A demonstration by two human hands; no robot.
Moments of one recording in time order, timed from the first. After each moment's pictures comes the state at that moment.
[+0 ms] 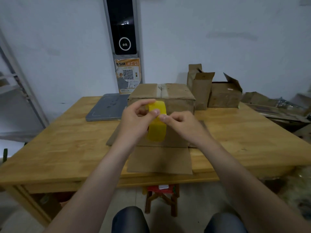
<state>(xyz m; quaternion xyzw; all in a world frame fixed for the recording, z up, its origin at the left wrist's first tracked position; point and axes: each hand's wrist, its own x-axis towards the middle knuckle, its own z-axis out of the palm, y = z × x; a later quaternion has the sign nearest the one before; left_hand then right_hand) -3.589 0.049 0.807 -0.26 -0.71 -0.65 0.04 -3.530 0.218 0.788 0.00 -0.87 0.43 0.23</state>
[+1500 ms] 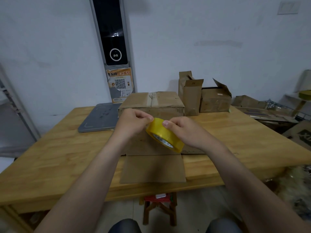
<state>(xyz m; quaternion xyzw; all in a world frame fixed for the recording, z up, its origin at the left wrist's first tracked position) -3.626 0.079 0.824 -0.26 -0.82 -0.52 0.01 -3.511 0.246 0.808 0.00 -0.92 0.34 0.18</state>
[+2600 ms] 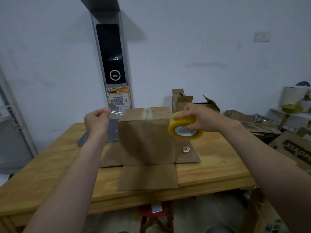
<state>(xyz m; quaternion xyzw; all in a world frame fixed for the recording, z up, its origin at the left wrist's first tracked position) -3.660 0.032 0.854 -0.05 -0.67 -0.72 0.19 -3.472 0.329 0.875 0.03 -0.98 0.09 0.16</state>
